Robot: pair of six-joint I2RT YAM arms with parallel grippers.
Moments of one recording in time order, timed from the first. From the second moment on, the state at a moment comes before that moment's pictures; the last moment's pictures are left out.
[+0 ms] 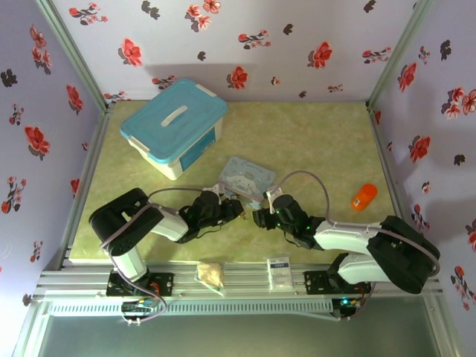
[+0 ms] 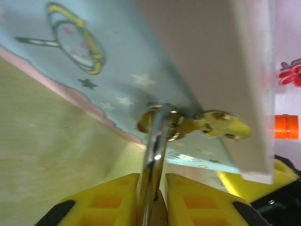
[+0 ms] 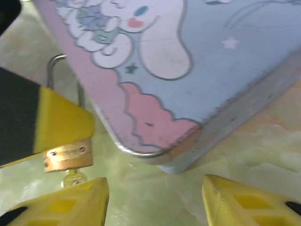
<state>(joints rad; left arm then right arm) -0.89 1.72 0.45 0.75 0.13 -1.19 0.85 1.29 0.33 0.29 0.10 0.38</state>
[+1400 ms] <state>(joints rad) -0.99 1.66 0.88 -0.33 -0.16 -0.68 0.85 1.35 0.33 0.28 0.30 0.43</state>
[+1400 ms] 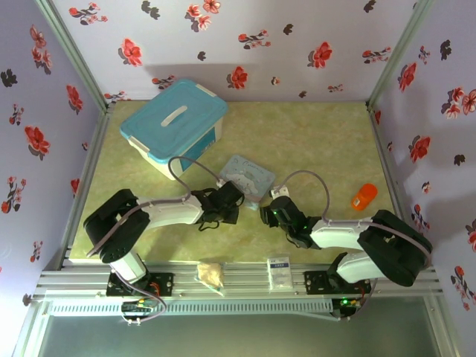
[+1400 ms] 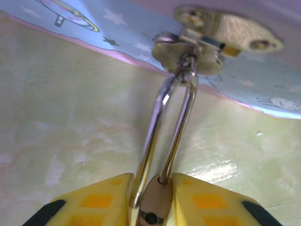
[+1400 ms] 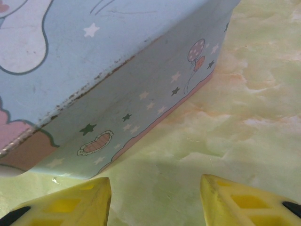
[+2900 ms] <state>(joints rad) -1.16 1.80 1.10 -0.67 -0.42 -0.62 0.85 1.35 0.32 0.27 0.35 0.46</state>
